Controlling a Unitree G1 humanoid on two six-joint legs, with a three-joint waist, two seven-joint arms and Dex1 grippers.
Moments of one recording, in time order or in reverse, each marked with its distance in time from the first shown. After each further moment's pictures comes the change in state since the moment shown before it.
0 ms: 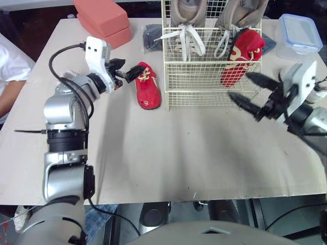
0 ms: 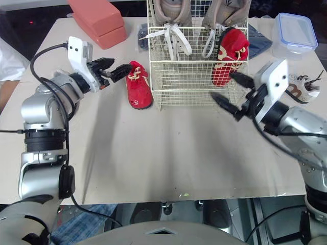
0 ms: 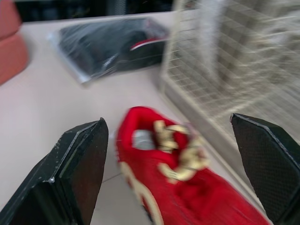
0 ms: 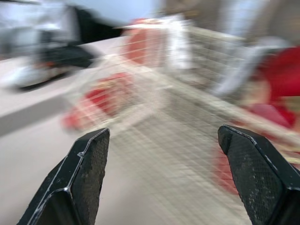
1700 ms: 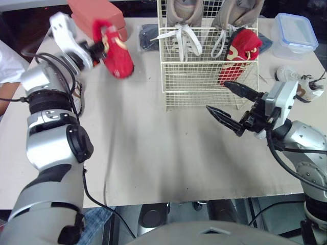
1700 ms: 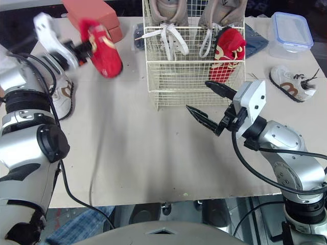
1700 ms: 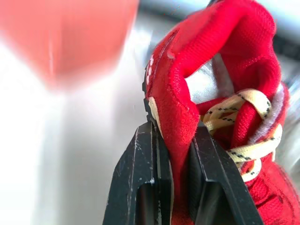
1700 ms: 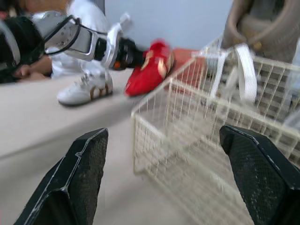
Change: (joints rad) left arm -0.319 0.031 0.265 0.339 0.011 -0.034 0.085; right arm 0.033 0.193 0.077 -0.048 -0.107 -0.153 0.040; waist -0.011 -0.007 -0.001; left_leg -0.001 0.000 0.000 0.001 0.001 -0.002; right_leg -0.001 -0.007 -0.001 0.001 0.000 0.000
